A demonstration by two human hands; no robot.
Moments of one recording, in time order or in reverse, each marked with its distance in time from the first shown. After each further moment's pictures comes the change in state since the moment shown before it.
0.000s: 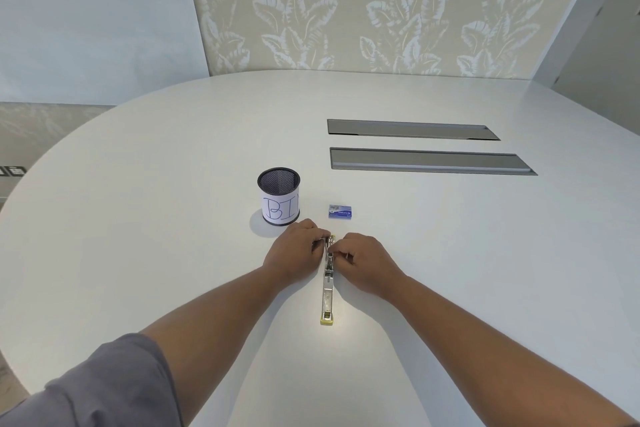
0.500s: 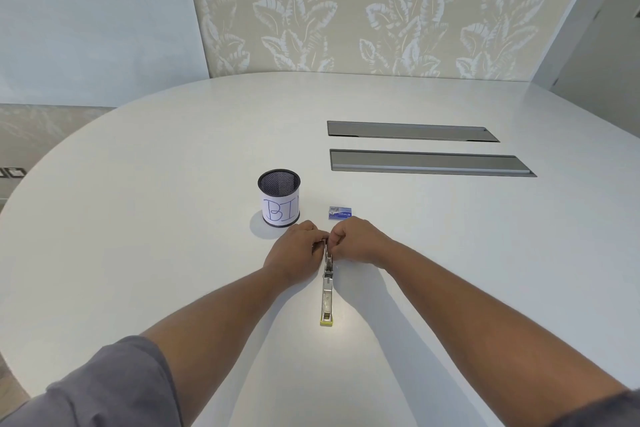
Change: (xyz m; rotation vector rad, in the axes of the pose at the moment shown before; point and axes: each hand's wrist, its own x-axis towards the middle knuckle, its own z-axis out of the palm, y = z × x) left_hand -0.002 0.005 -0.005 0.012 -0.017 0.022; right_hand 0.043 -0.017 -0.025 0.142 -0.283 0.373
